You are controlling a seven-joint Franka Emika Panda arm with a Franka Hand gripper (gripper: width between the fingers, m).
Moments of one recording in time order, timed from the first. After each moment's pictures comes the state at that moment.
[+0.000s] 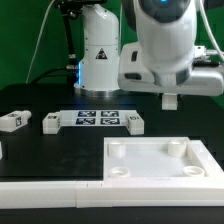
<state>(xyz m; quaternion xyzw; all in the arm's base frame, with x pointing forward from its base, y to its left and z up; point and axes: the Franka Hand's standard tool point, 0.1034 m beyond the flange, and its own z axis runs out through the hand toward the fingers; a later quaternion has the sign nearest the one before) 0.423 0.128 0.081 -0.93 0.13 0.34 0.08</state>
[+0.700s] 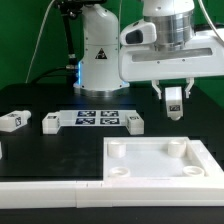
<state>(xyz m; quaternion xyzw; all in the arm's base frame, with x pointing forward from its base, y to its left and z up) 0.459 0.131 0.092 -0.99 0.13 0.04 0.07</state>
